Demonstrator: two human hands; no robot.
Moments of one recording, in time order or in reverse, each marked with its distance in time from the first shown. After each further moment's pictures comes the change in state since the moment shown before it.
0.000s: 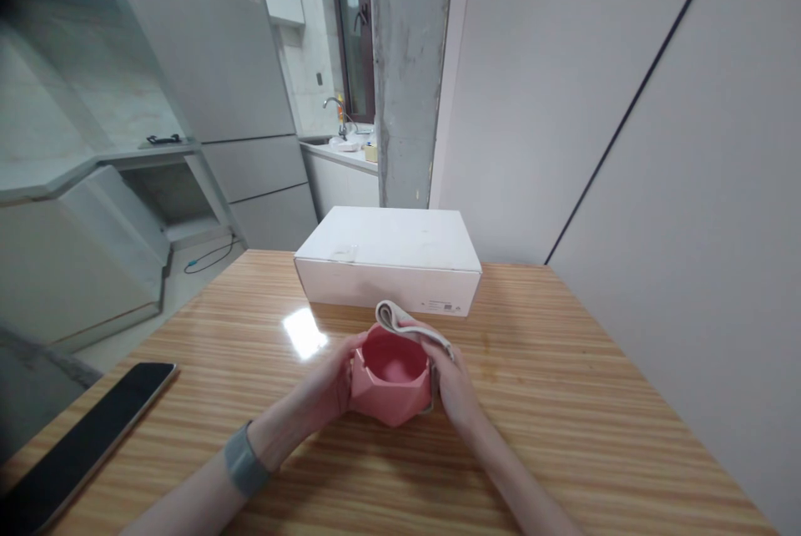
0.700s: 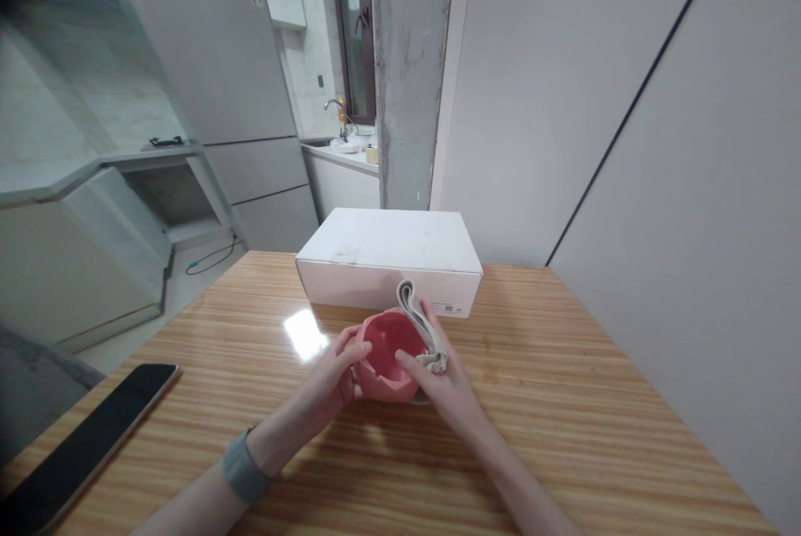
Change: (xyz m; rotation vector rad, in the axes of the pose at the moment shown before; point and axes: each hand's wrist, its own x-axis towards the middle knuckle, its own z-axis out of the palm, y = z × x) left_hand -0.010 0.002 0.013 0.101 0.109 0.282; right_hand -0.007 -0.012 0.006 -0.202 0.021 -0.092
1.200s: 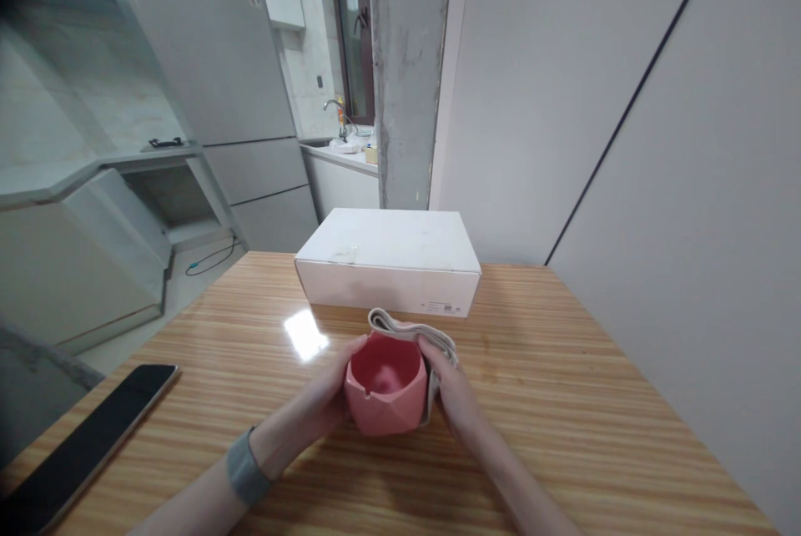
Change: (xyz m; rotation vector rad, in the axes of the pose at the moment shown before) left_hand 0.001 -0.009 0.004 -0.104 -0.030 -0.154; right_hand 0.001 0.010 -0.001 0.340 0.049 0.213
